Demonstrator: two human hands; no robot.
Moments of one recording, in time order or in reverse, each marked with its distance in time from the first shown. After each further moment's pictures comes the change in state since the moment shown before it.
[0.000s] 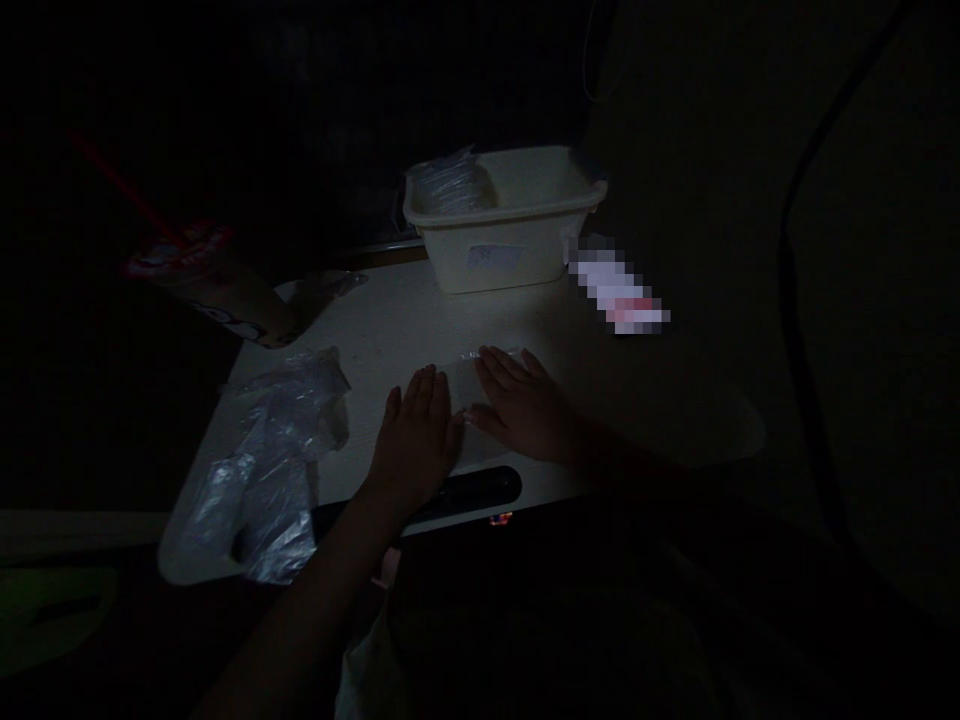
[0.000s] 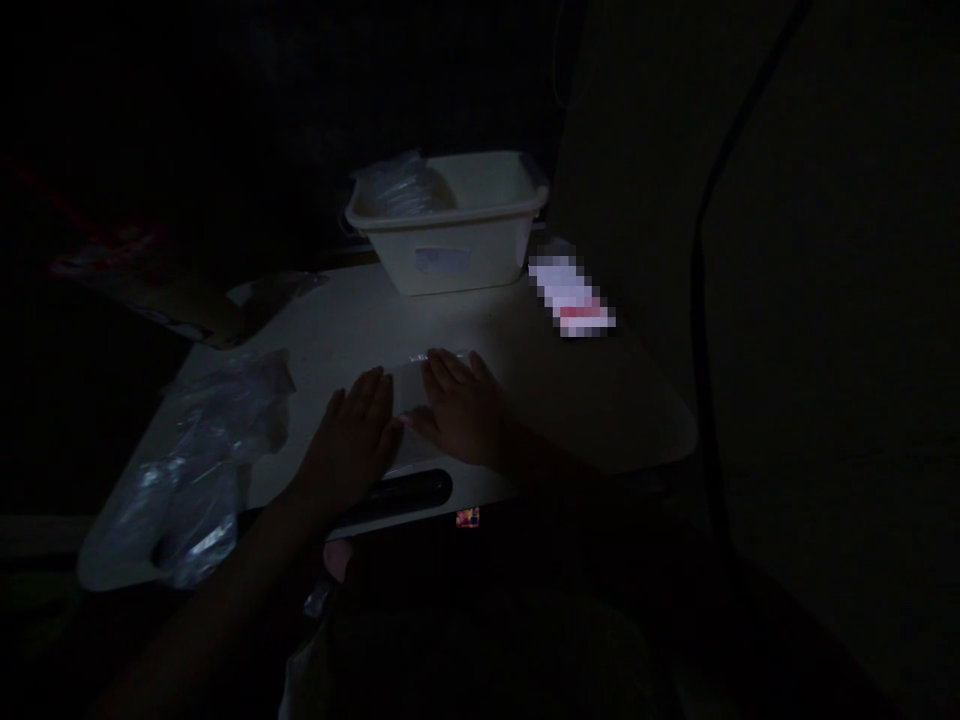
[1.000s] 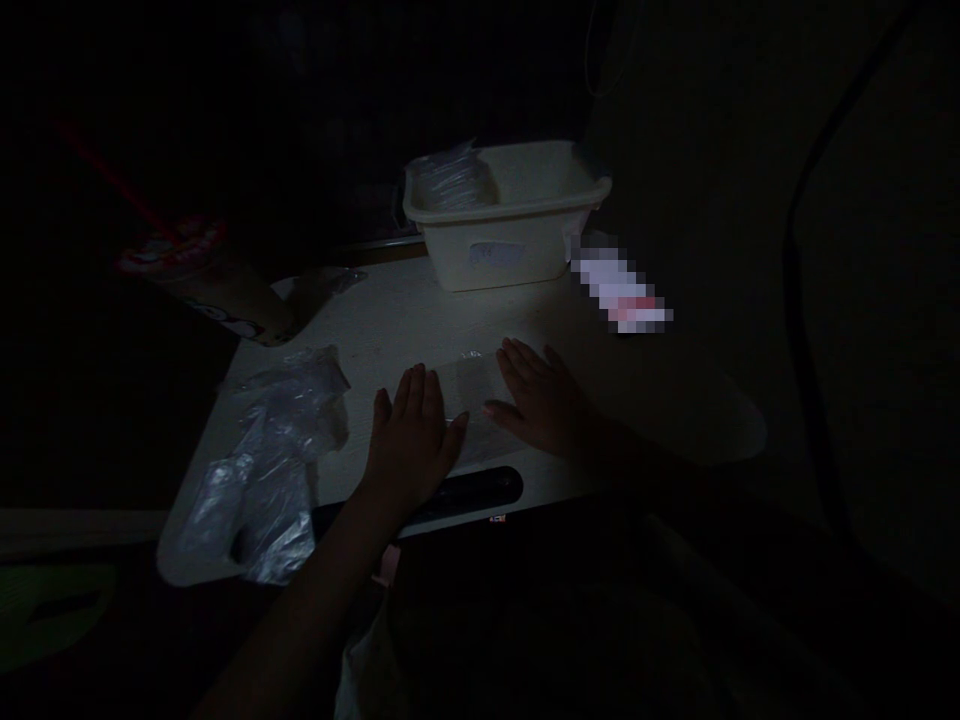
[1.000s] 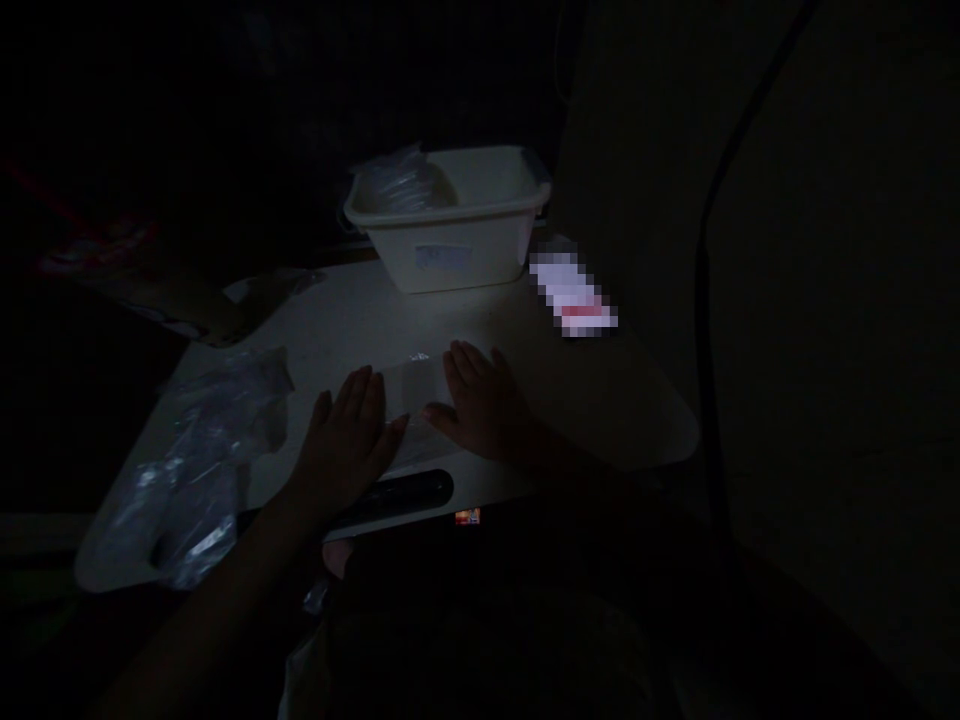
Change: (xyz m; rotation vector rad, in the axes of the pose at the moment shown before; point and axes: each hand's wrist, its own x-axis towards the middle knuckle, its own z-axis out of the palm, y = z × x) left_hand -0.003 -0.002 0.001 0.014 0.028 -0.061; right_hand -0.007 0.016 0.000 -0.057 -0.005 0.064
